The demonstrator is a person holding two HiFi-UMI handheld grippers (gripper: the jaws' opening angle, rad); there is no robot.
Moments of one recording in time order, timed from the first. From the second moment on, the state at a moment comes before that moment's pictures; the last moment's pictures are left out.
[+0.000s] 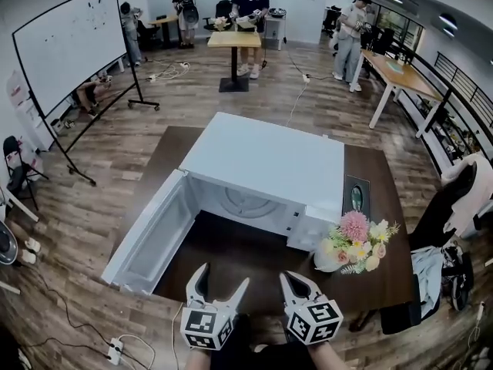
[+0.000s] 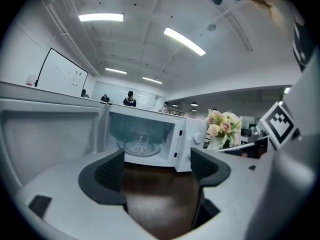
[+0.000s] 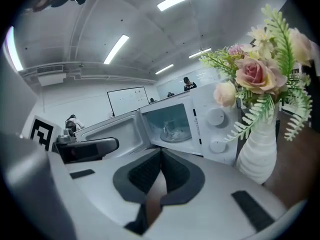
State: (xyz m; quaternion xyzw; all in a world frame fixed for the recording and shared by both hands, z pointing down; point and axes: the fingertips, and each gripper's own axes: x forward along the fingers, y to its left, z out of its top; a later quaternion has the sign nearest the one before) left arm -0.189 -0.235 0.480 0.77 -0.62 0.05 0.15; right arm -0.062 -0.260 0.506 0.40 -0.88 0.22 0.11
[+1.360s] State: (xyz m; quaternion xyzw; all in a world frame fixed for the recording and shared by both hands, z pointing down) left arm -0.206 -0.447 0.542 0.80 -0.57 0.07 0.15; right arm -0.097 -0.348 0.537 0.50 -0.82 0.25 0.13
